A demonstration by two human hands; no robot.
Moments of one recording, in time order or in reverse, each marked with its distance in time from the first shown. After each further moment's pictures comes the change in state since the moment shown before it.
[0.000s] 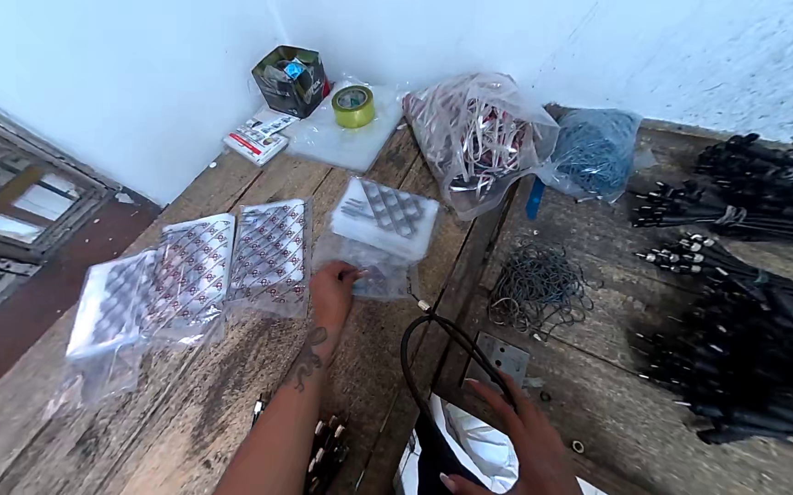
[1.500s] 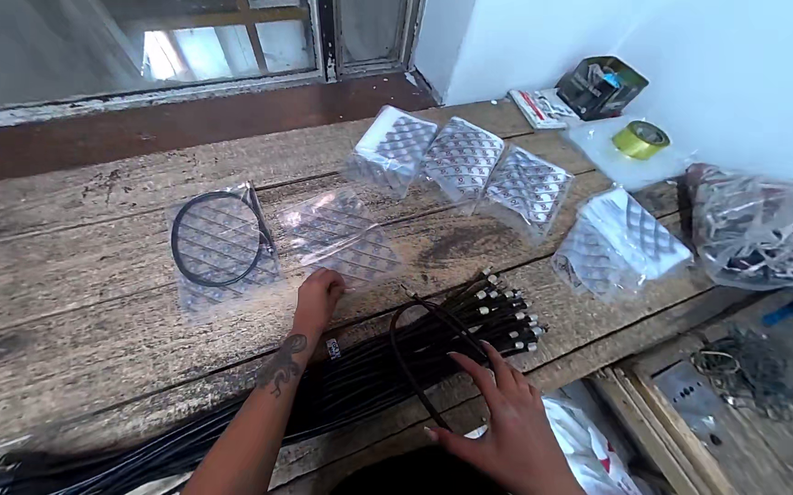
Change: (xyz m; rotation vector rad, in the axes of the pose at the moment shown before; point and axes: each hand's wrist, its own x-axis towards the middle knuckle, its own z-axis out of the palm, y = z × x) left_hand -0.401 -0.272 -0.266 0.013 0.361 -0.306; right_hand -0.147 -0.202 0.188 -0.440 -0.286 -0.656
